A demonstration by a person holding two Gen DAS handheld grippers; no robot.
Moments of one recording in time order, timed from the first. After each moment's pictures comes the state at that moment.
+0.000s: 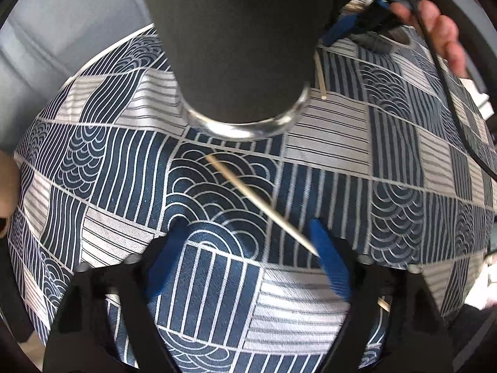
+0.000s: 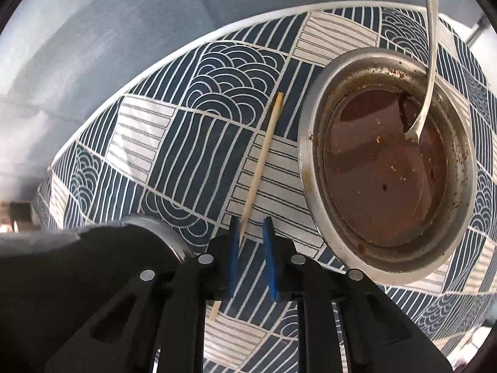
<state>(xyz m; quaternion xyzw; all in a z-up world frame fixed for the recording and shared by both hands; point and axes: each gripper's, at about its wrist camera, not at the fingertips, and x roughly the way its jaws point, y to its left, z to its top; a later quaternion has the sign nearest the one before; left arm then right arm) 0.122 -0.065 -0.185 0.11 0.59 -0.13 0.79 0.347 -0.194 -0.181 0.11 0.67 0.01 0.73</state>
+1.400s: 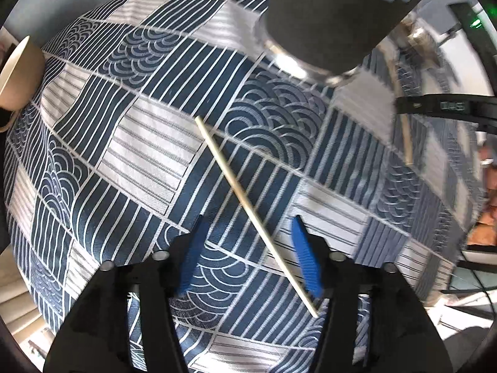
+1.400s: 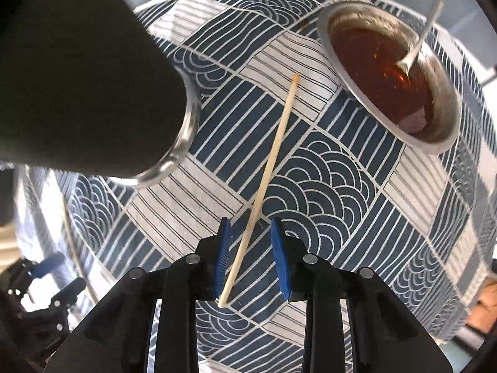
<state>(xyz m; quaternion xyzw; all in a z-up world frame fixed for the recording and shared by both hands) 0.094 0.021 -0.171 0.00 0.68 -0.04 0.73 0.238 -0.152 -0.196 -0.06 0.68 0.07 0.73</state>
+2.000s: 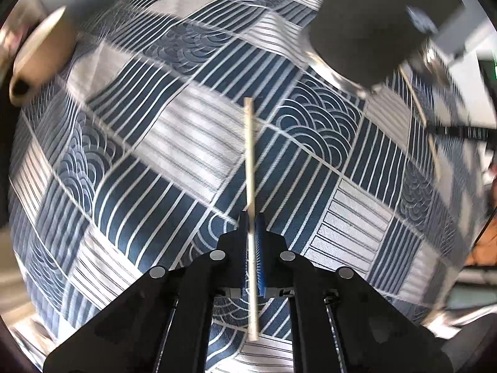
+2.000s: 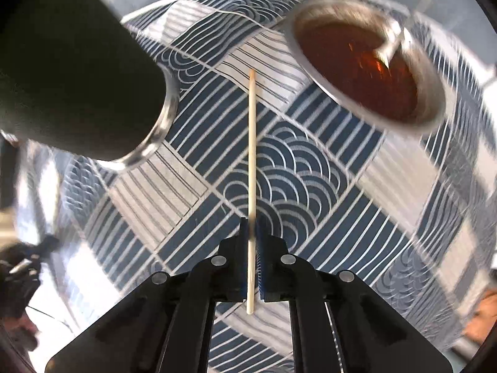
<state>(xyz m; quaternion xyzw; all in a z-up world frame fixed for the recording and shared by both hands) 0.062 0.083 -0.154 -0.06 0.65 -0.02 0.76 0.218 -0.220 -0.200 0.05 0.68 0.12 0.72</state>
